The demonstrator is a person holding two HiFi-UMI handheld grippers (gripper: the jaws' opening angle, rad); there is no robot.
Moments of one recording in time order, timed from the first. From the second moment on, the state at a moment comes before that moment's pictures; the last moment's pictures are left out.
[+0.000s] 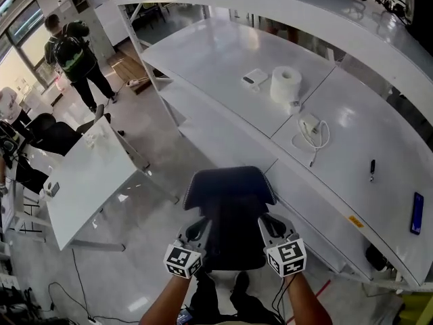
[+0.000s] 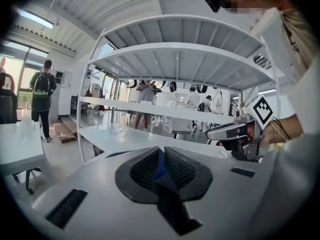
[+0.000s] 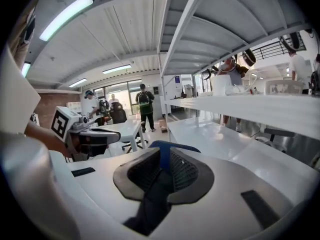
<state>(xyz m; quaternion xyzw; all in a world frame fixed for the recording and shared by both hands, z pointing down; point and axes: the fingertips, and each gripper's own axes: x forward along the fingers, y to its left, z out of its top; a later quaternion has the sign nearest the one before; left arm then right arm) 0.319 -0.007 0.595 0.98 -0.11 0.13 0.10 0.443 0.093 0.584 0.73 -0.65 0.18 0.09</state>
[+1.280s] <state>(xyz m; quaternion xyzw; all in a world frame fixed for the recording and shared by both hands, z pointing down) 0.333 -0.050 0.897 0.92 -0.16 0.28 0.22 0.491 0.046 0.886 0.73 -0.59 0.29 0.19</state>
